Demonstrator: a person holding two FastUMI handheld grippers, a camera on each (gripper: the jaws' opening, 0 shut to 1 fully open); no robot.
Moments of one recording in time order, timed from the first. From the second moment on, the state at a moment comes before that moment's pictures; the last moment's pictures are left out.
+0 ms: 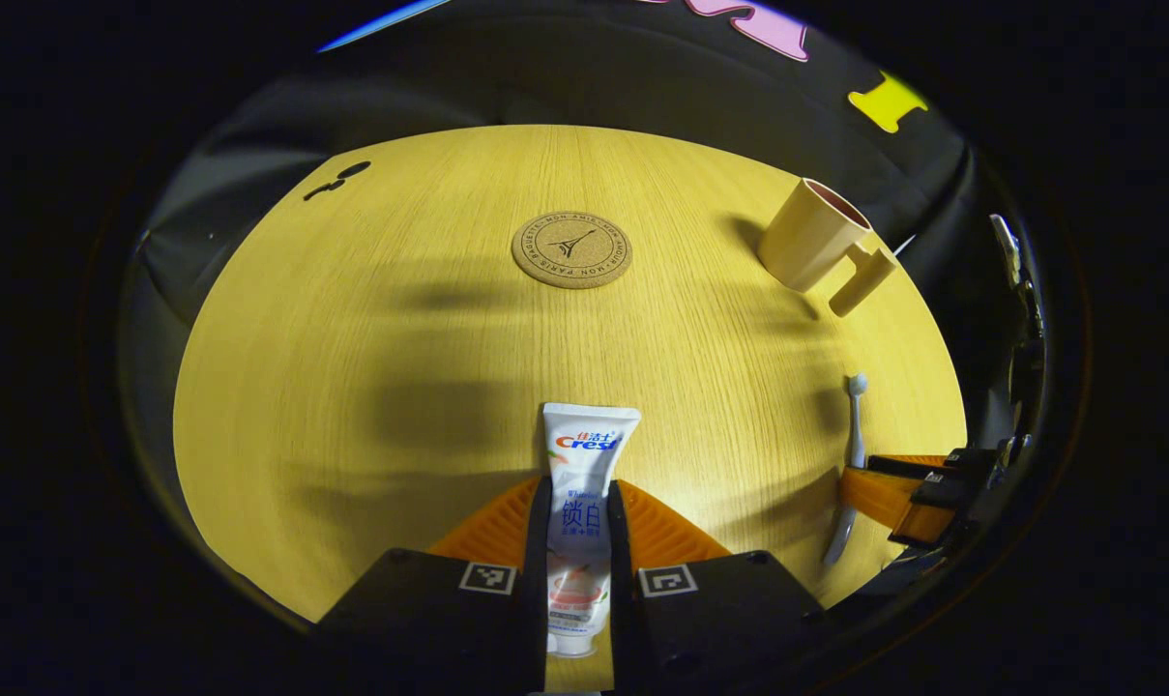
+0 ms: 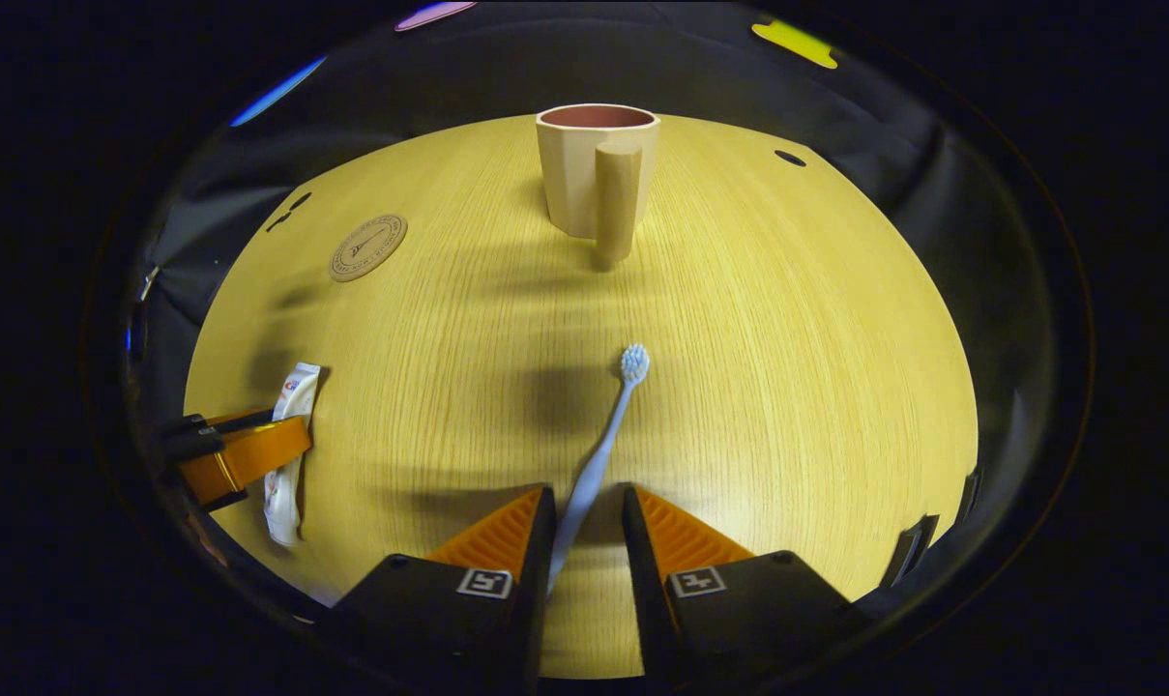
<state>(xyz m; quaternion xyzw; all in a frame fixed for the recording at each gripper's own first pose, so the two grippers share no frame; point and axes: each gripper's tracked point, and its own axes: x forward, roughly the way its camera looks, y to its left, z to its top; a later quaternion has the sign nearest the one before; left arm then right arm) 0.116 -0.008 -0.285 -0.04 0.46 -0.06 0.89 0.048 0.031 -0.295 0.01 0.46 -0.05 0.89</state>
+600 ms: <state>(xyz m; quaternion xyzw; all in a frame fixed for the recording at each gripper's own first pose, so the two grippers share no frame) 0.115 -0.008 -0.286 -0.03 0.45 -0.06 0.89 0.051 0.036 -0.295 0.01 0.46 0.03 0.89</state>
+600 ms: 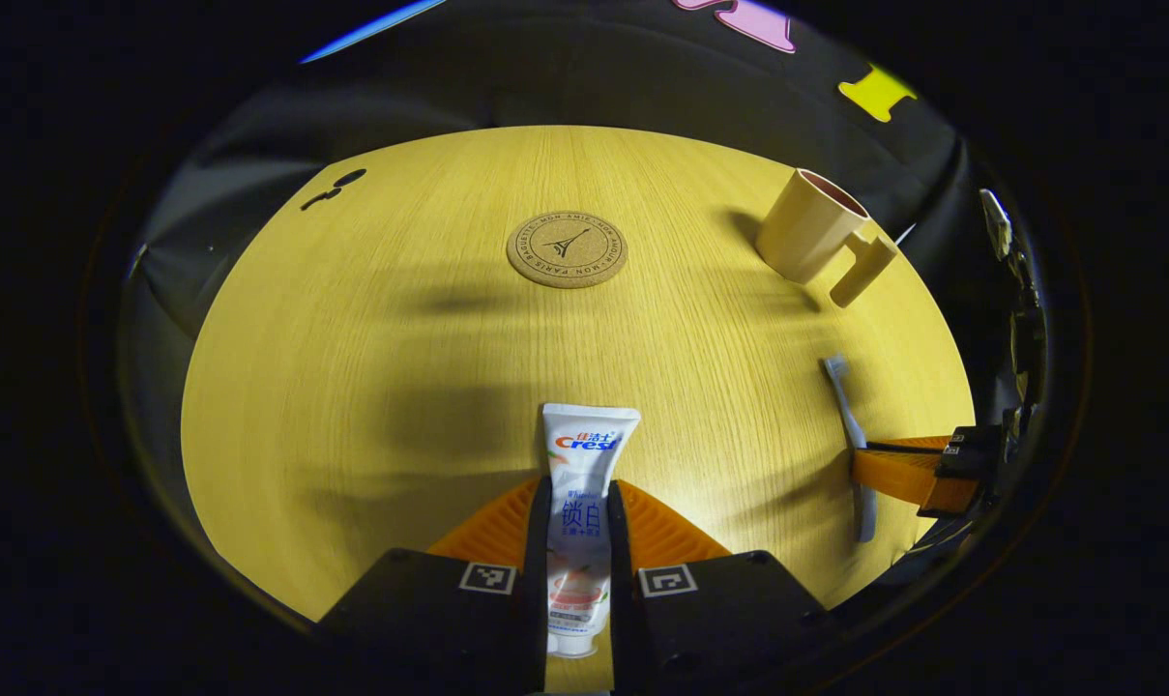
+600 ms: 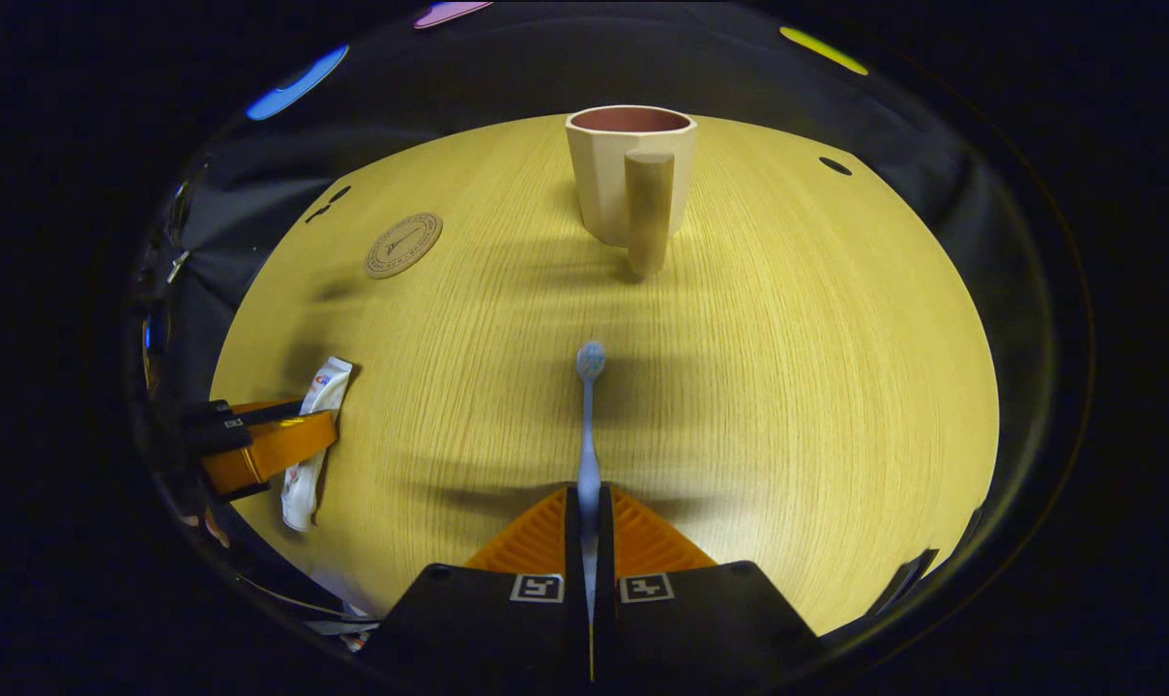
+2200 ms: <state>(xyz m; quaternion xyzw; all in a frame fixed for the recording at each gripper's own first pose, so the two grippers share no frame) 0.233 -0.165 0.004 -0.11 0.09 -0.18 0.97 0.092 -0.074 -0.148 0.08 0.26 0.05 0.96</state>
